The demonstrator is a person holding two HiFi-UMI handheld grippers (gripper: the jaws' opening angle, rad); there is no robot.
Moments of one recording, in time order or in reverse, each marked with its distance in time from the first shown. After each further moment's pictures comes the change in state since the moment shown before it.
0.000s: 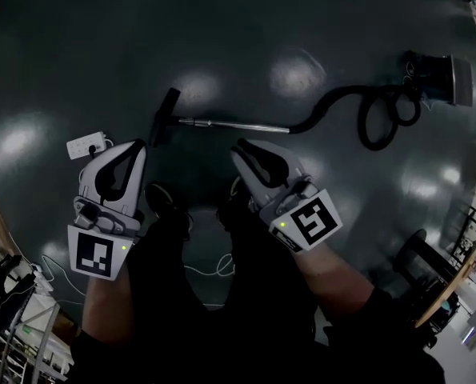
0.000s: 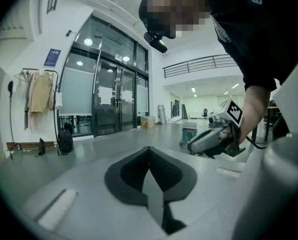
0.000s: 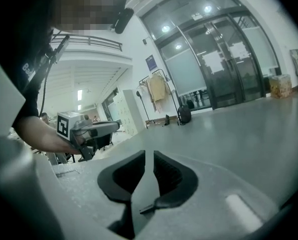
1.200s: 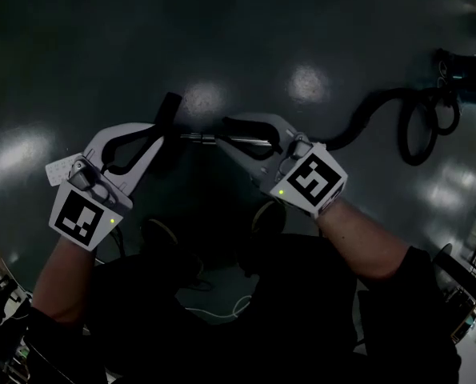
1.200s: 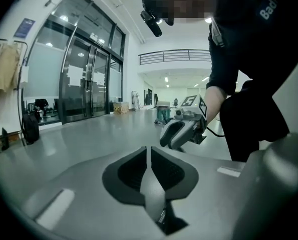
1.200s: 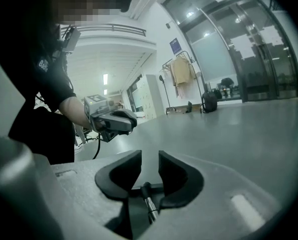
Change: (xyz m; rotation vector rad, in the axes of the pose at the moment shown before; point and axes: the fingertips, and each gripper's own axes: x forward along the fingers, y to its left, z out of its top) left arm 0.083 0.005 -0.243 0.105 0.127 -0.353; right arm 0.139 -0.061 -0.199 -0.186 0.101 0.279
